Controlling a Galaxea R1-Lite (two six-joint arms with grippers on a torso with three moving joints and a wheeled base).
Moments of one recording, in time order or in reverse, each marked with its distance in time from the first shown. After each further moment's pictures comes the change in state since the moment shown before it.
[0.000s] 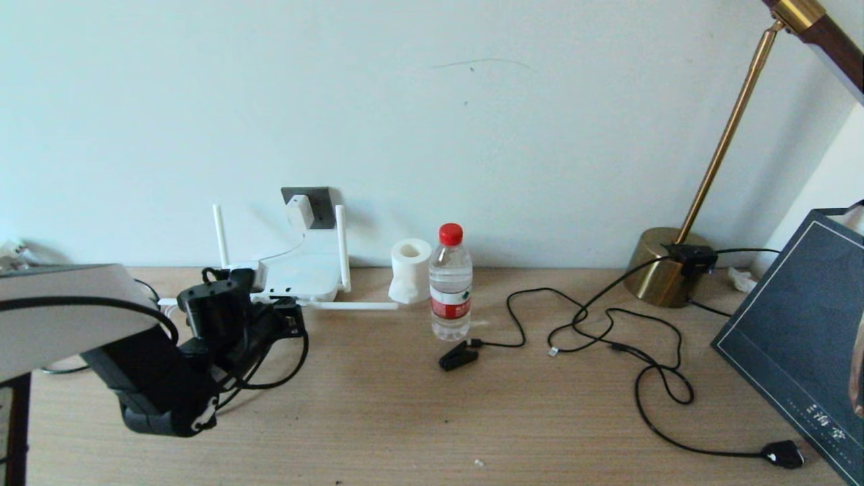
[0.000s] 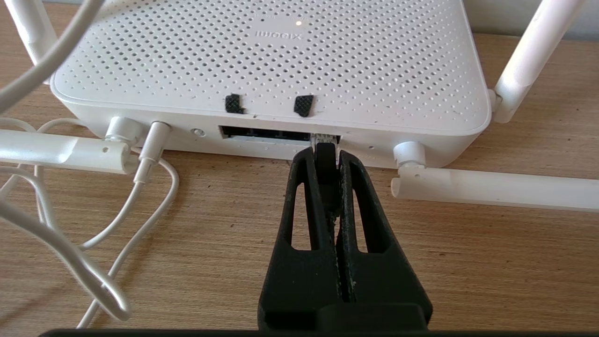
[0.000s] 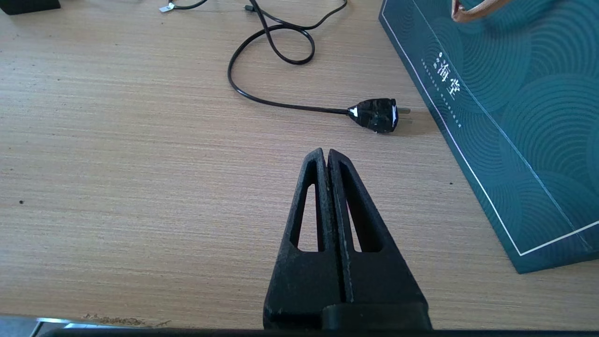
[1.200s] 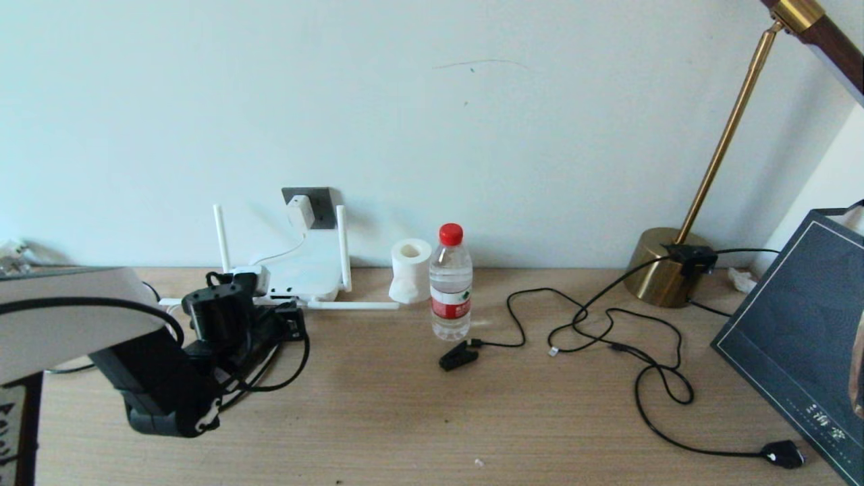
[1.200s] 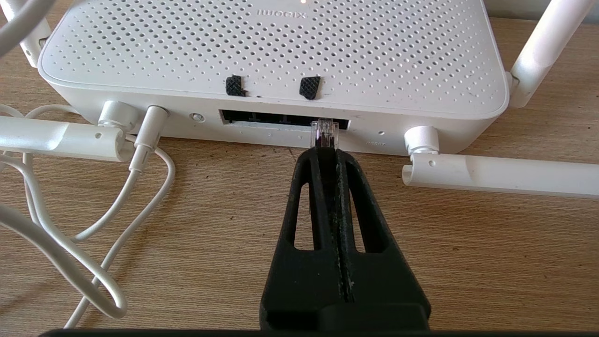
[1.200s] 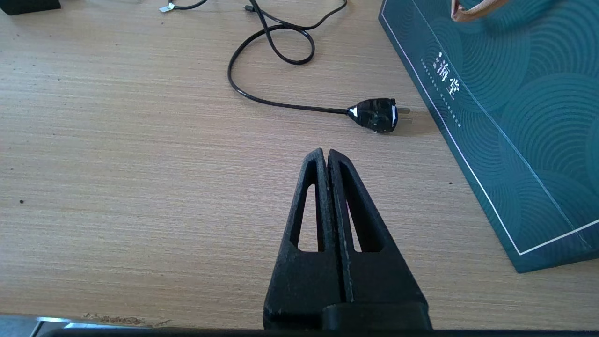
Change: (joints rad) left arm 0.004 0.032 -0.010 0.003 -0.003 0.000; right arm -0.001 0.000 0.000 0.000 0.000 0.000
